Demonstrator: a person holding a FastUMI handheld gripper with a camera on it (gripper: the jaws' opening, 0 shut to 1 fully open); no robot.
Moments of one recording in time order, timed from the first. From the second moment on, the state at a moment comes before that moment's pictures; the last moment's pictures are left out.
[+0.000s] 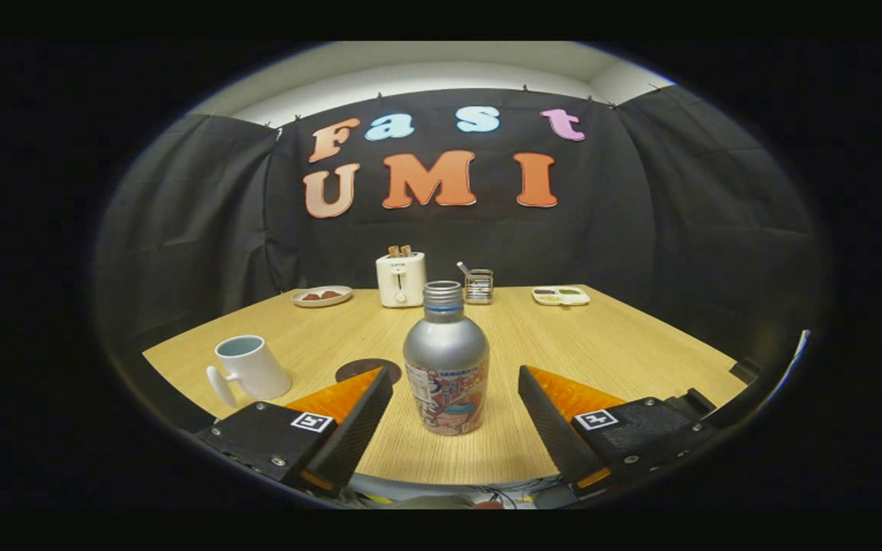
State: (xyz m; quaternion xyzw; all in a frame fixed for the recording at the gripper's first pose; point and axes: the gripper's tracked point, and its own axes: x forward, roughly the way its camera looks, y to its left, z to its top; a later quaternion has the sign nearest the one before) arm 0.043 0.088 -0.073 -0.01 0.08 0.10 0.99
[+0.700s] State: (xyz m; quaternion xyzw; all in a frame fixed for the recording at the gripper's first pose) arm 0.070 0.097 -0.108 0.01 0.12 0.10 0.99
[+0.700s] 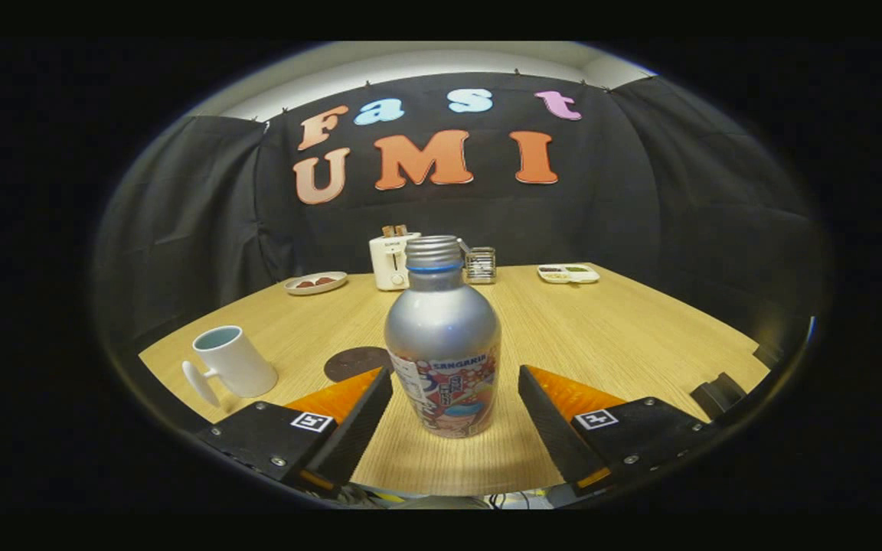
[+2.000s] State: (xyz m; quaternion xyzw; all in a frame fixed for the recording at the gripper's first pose) arm 0.064 0.119 -0.087 -0.07 0.11 0.08 0.99
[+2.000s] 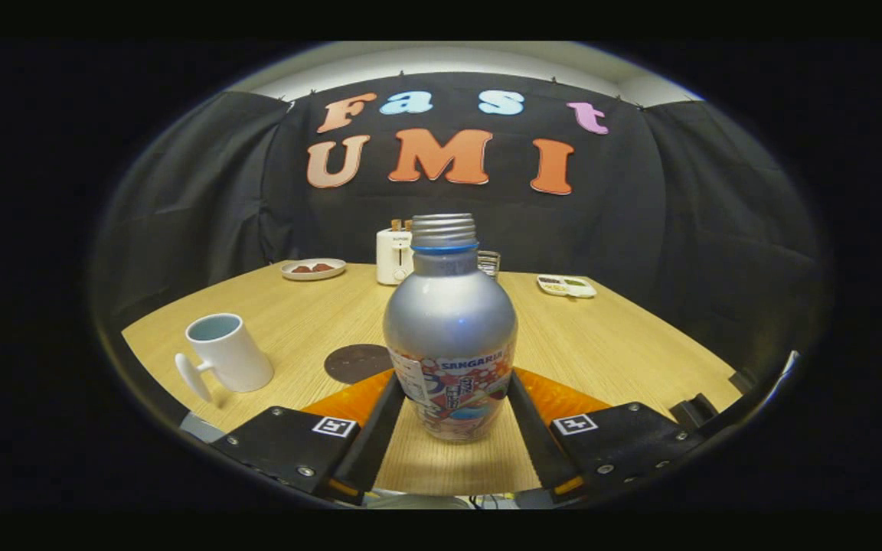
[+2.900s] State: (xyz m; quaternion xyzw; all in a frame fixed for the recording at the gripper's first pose) arm 0.060 0.179 -0.039 -0.28 0.05 0.08 0.95
